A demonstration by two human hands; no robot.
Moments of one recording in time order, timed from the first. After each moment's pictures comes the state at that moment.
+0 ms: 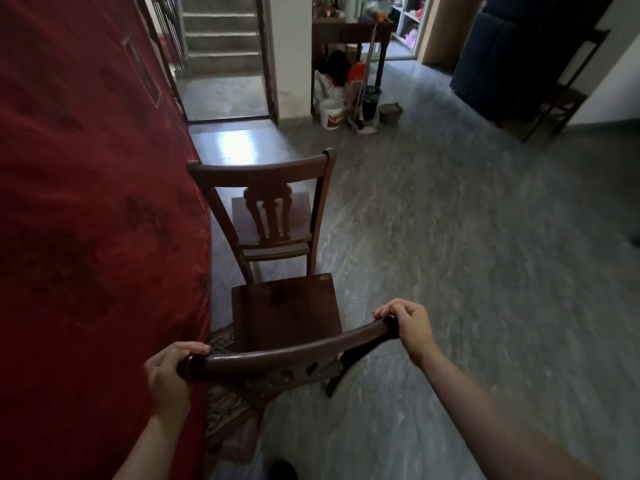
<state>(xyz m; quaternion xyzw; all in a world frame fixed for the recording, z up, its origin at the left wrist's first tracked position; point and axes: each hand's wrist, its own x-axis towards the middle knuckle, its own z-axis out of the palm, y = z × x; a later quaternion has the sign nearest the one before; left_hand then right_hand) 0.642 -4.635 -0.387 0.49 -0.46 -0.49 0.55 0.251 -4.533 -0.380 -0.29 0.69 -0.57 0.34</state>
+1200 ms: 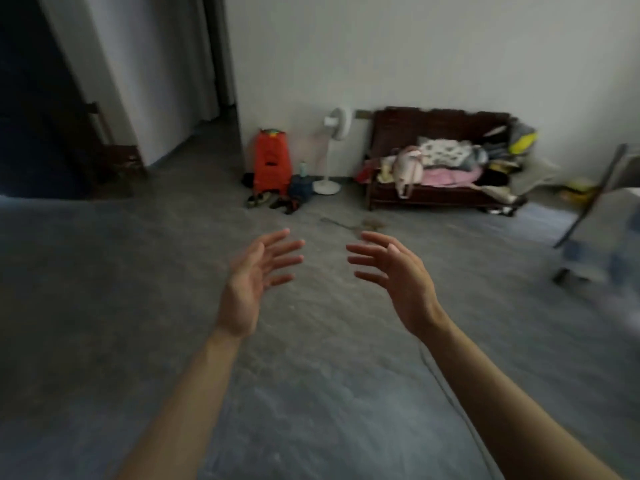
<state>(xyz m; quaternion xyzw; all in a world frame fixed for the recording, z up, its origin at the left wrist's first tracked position) 0.193 -4.411 -0.125 -0.17 -0.60 -0.78 -0.03 0.232 -4.166 -0.129 -0.04 0.65 -0.75 -0.13</state>
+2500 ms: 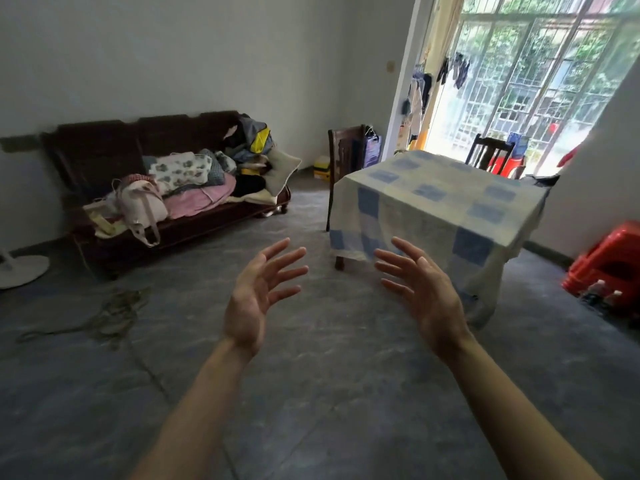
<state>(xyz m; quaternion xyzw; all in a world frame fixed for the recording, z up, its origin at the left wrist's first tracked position) -0.054 -3.528 -0.135 -0.35 -0.48 -0.73 -0.33 0.168 -3.385 -0.119 0.22 0.66 -0.60 -0.41</state>
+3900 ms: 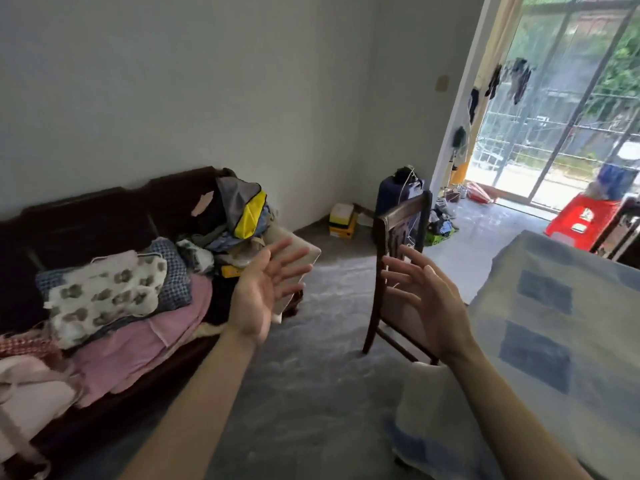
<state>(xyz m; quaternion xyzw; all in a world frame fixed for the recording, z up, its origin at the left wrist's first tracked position) -0.854 -2.571 -0.117 -0.34 -0.48 -0.73 -0.35 -0.620 -2.431 -0.131 0.23 0.62 -0.60 -0.44</state>
